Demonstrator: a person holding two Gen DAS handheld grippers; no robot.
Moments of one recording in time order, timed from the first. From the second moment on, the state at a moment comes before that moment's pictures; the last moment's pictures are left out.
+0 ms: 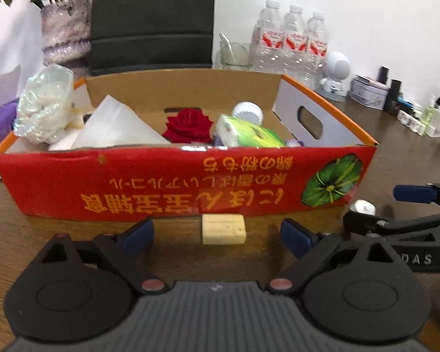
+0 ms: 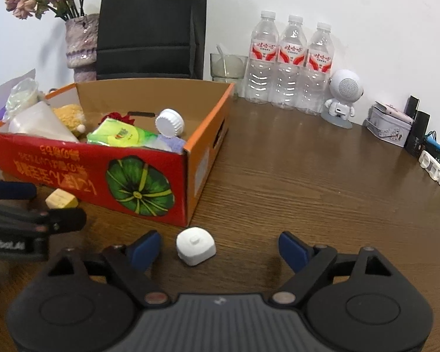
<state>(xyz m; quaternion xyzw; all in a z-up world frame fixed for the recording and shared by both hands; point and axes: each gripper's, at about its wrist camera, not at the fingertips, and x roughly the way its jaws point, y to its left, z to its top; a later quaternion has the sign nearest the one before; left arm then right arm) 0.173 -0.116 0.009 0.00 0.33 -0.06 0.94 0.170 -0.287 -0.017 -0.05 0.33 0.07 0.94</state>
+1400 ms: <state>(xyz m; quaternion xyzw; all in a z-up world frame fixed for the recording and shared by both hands) 0.111 -0.100 0.034 0.01 0.26 -0.10 0.96 0.119 -0.282 0.012 -0.03 0.27 0.10 0.96</state>
